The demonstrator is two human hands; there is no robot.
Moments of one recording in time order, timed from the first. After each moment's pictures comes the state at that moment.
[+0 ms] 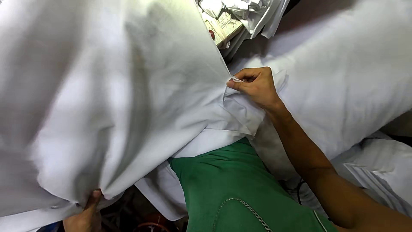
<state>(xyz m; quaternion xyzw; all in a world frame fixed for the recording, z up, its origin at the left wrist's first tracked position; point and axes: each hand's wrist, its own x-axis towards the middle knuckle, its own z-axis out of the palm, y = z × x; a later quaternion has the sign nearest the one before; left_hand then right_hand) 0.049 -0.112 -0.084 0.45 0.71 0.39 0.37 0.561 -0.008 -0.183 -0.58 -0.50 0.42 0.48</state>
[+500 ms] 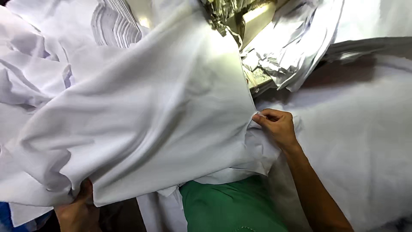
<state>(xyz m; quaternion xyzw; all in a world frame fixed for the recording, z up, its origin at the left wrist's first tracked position) 0.064 -0.080 -0.061 0.40 0.68 0.55 0.26 0.556 -0.001 -0.175 -0.58 -0.50 0.42 0.49</state>
